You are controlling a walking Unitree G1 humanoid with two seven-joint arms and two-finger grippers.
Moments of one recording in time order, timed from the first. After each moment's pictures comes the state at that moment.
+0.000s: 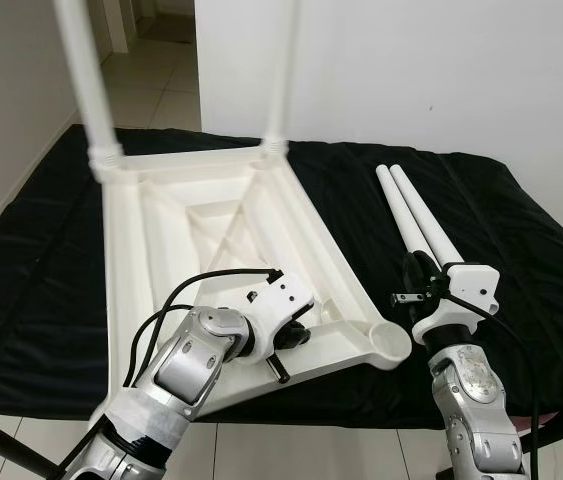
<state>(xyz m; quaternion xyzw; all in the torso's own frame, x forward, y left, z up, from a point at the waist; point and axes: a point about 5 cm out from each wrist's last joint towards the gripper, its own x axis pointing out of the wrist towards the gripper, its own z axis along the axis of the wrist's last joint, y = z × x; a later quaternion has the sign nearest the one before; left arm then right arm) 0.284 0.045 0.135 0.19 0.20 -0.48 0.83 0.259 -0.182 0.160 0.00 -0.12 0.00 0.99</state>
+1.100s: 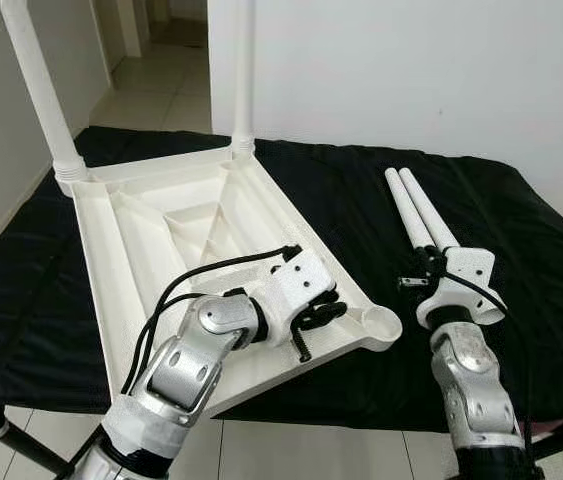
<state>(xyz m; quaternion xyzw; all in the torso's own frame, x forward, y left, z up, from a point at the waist) 0.266 0.021 0.189 0.11 -0.01 -0.54 0.84 0.299 -0.205 0.152 -0.02 -0.07 -0.08 0.99</state>
